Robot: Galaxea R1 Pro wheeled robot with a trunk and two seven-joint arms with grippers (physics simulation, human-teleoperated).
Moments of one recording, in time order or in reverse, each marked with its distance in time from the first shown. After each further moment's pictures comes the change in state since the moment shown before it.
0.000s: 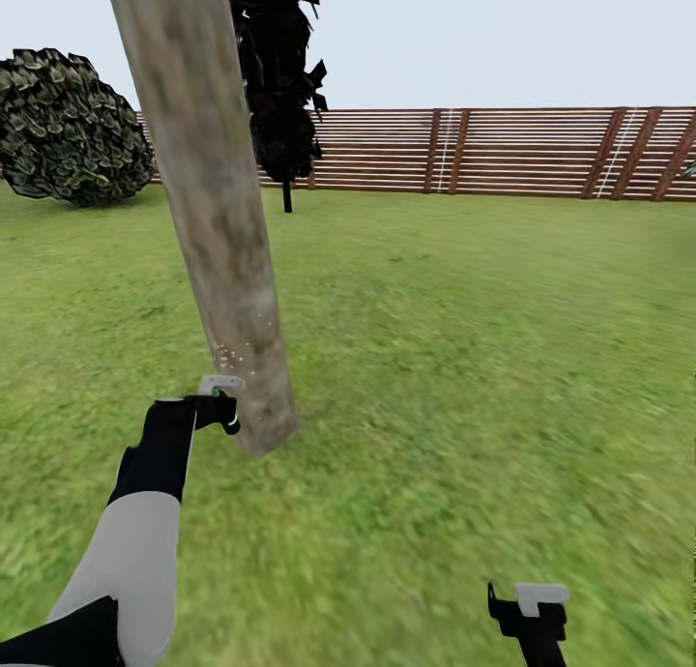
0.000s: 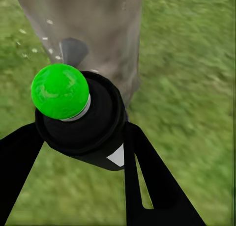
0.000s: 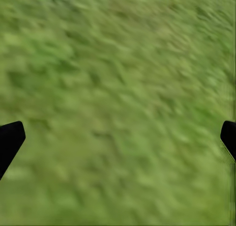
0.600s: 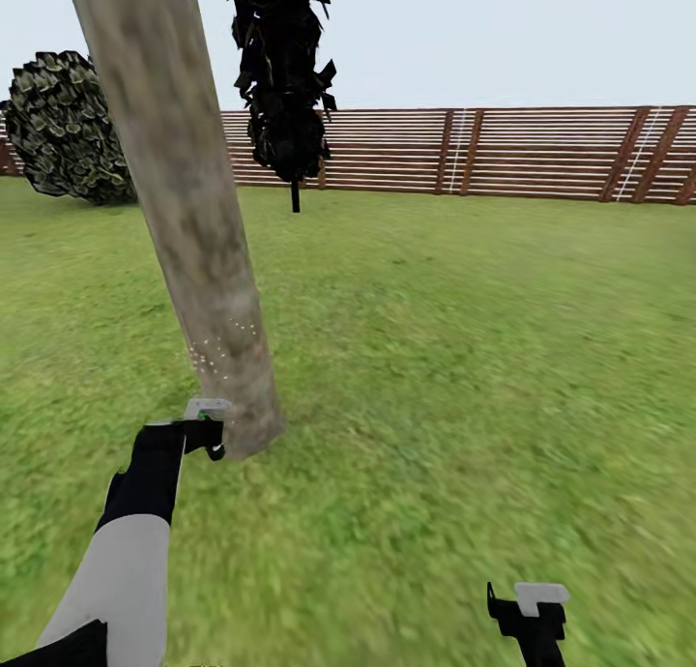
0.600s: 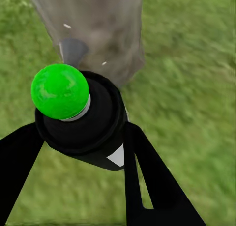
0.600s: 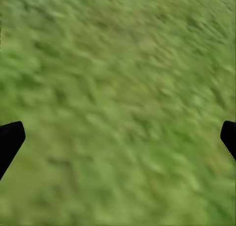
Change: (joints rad) left arm 0.065 0.016 0.064 0.015 -0.003 -0.012 0.047; right arm 0.000 0.002 0.000 0.000 0.000 0.000 0.000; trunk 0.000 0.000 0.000
